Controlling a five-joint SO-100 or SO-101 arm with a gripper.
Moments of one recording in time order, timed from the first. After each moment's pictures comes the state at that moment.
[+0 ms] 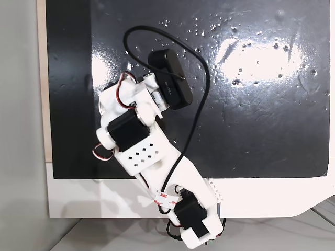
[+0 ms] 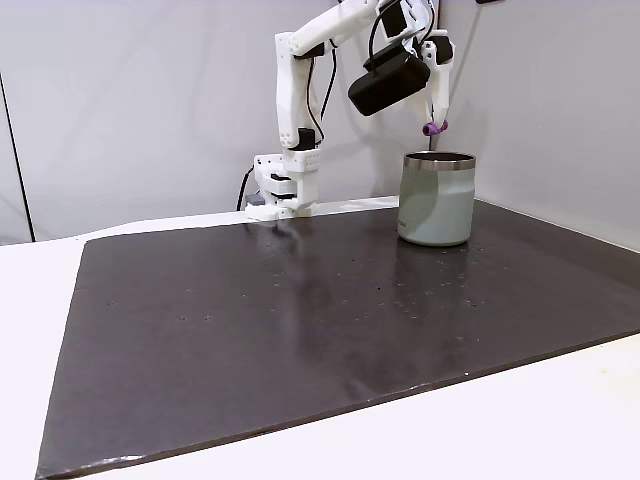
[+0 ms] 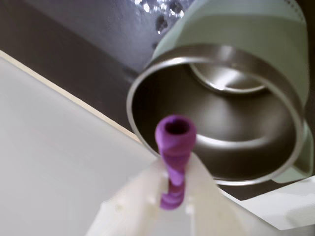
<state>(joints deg) -33.7 97.6 69.2 91.3 6.0</state>
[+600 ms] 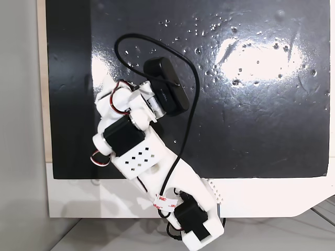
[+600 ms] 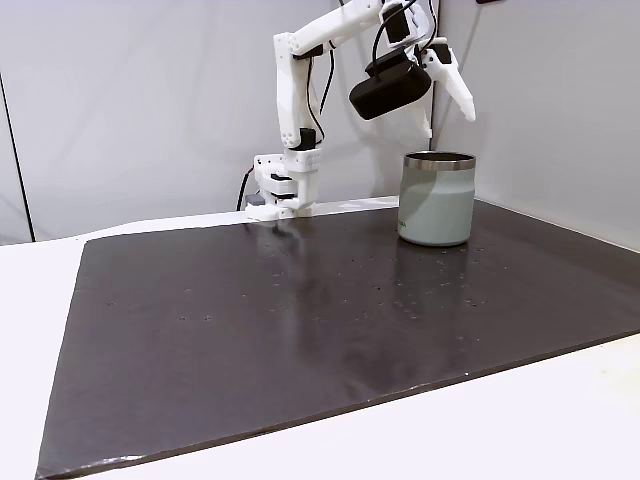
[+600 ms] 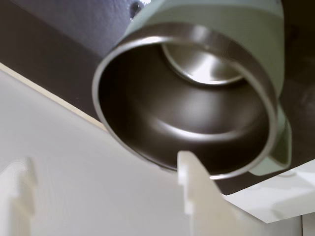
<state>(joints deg) -35.4 99.1 72.4 92.3 6.9</state>
